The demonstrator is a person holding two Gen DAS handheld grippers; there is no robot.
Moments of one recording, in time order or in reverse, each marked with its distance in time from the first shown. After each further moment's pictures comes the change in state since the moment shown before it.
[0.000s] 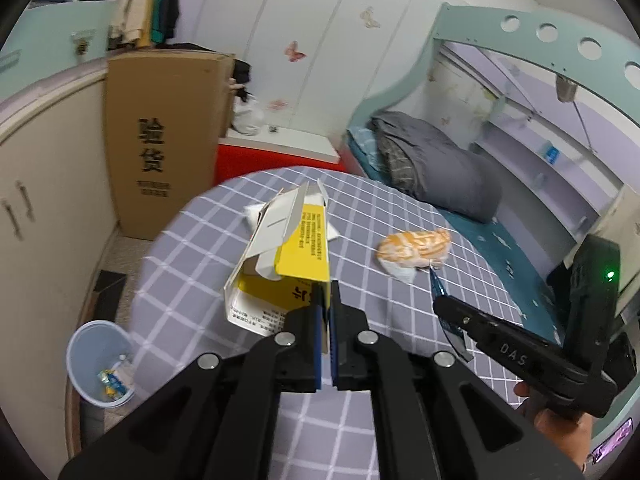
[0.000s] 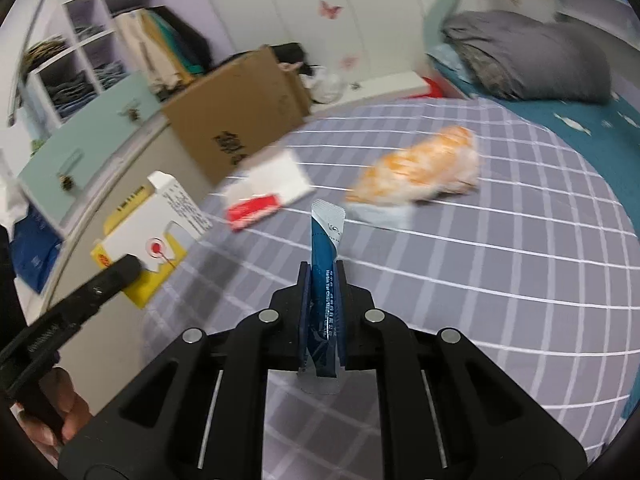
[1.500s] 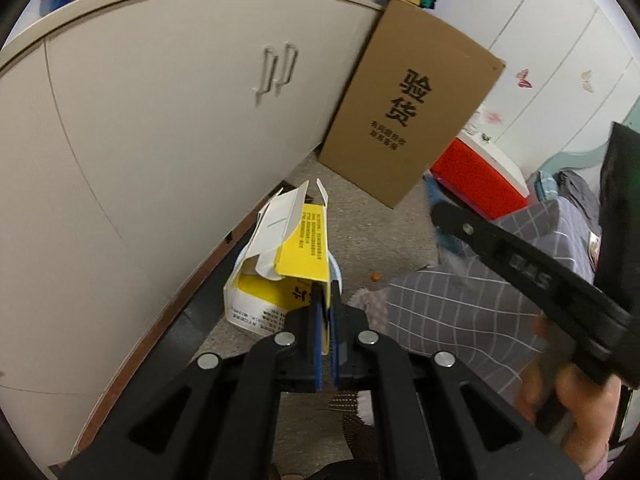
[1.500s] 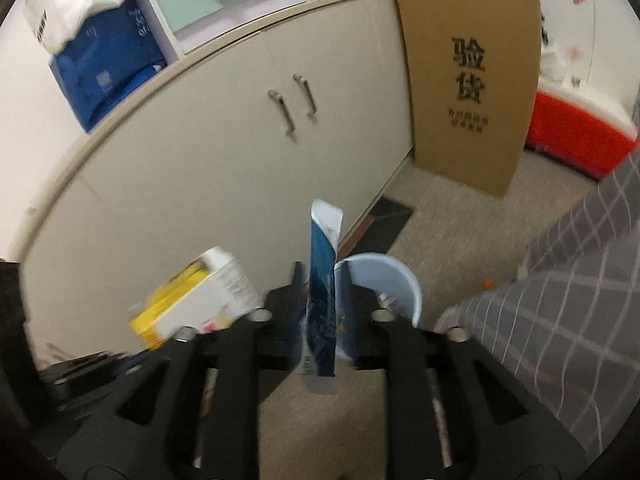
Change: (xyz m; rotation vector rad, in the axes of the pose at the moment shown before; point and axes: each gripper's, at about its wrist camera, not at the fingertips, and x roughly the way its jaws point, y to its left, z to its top) left arm -0.089 0.346 -0.117 -0.484 0.081 0.441; right arm 0.230 0.360 -0.119 -0.482 0.252 0.326
